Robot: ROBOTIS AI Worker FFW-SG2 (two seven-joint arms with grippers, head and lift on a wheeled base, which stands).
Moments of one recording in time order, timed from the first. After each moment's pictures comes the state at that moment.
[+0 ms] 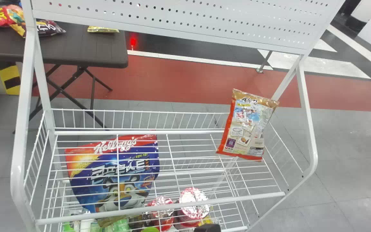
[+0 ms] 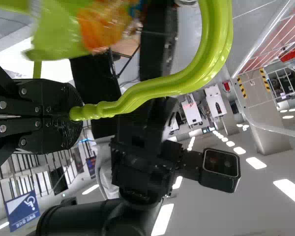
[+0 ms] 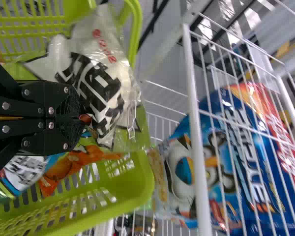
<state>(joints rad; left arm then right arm) 0.43 0.12 -0.19 -1.96 0.11 1.18 -1.40 0.73 -0.11 0.08 -2.35 -0.24 1.02 0.33</state>
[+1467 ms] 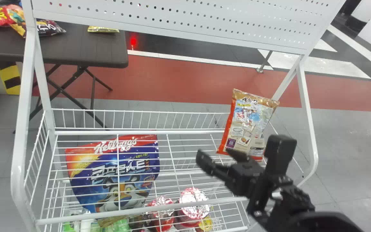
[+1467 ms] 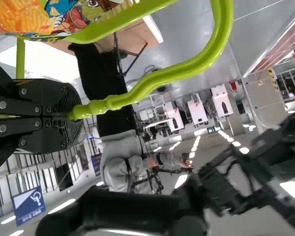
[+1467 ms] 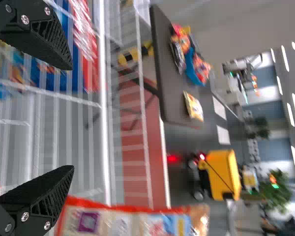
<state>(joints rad) 0.46 0.13 -0.22 -1.97 0.09 1.19 -1.40 0.36 -0.04 -0.25 -2.24 -0.17 0.72 0.27</state>
